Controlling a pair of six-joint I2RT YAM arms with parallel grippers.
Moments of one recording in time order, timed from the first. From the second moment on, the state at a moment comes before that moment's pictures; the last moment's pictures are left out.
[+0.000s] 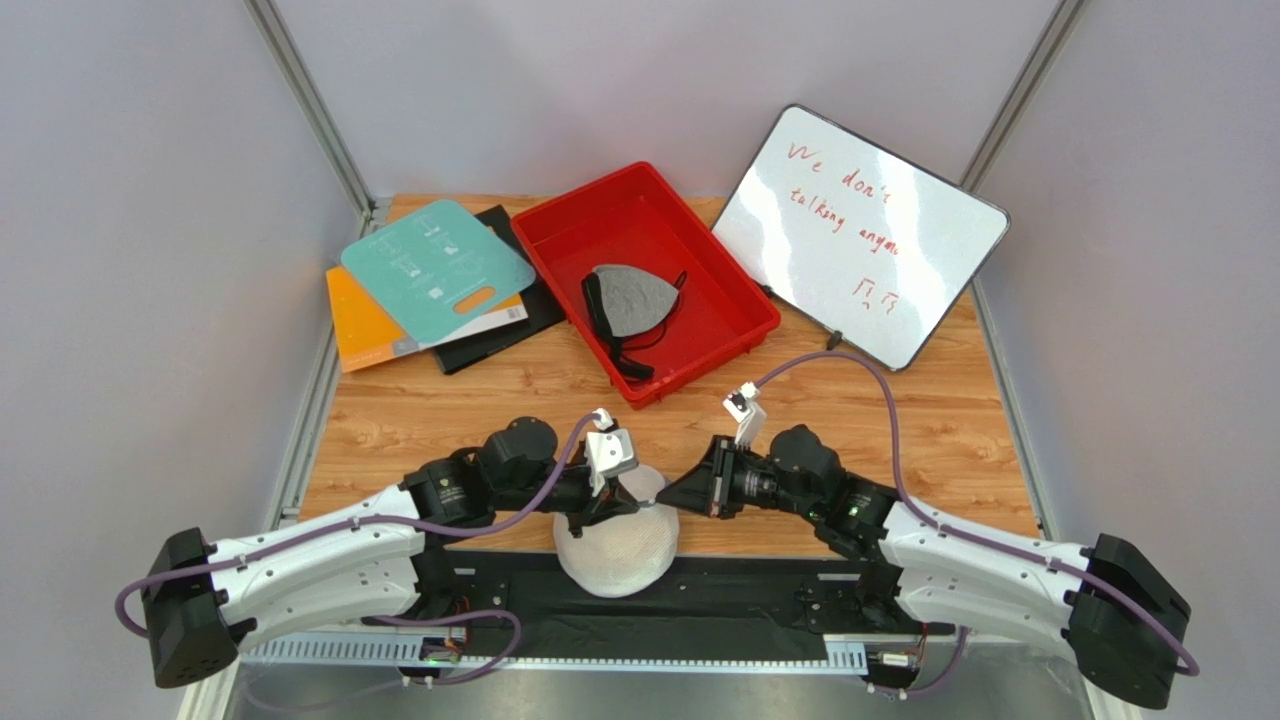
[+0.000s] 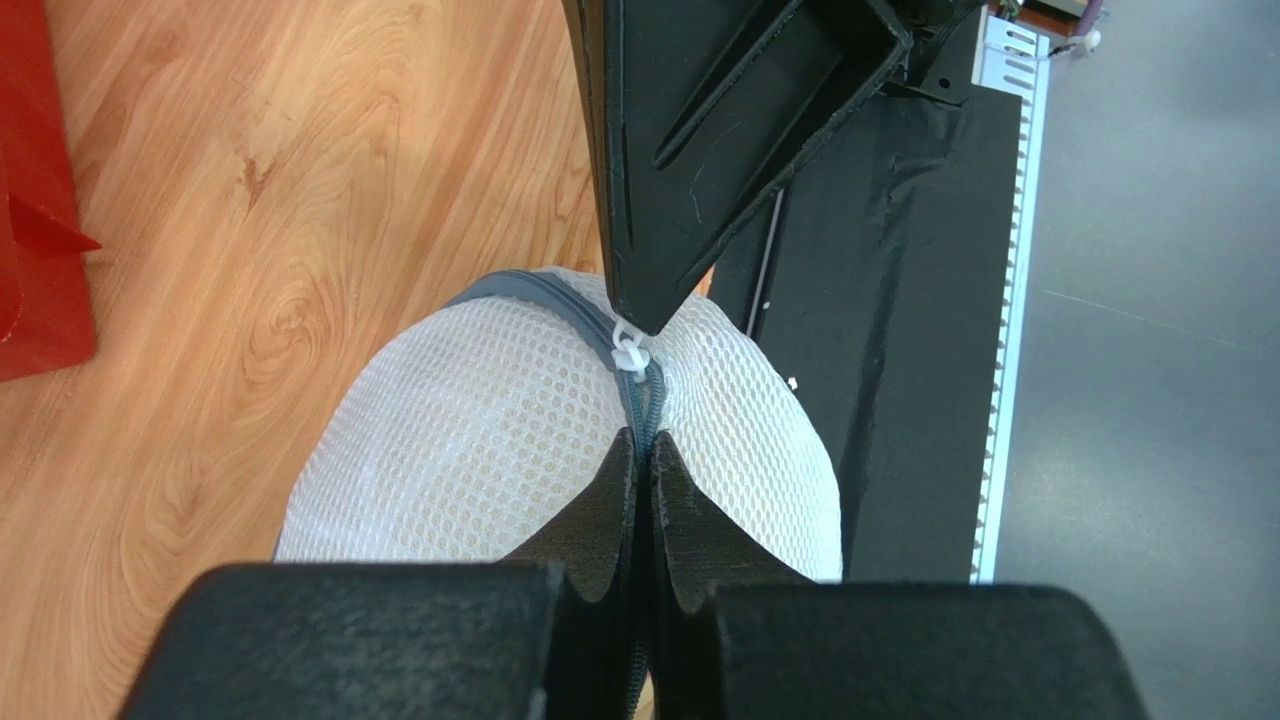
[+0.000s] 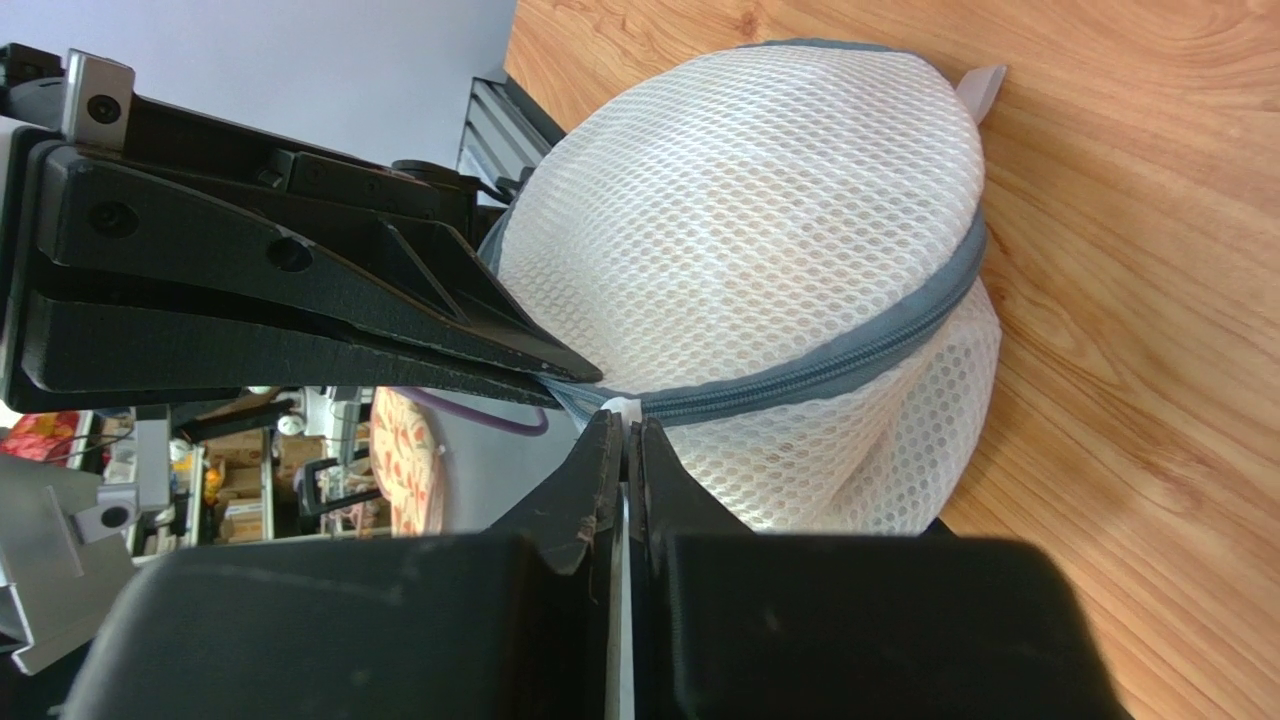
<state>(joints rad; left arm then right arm) -1.05 0.83 0.50 -0.14 0.33 -0.01 0.97 0.89 0.31 0.26 -0.26 1.05</state>
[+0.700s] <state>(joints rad) -1.05 0.80 0.51 -0.16 0.29 -0.04 0.96 0.81 0.36 0.05 -0.16 0.92</state>
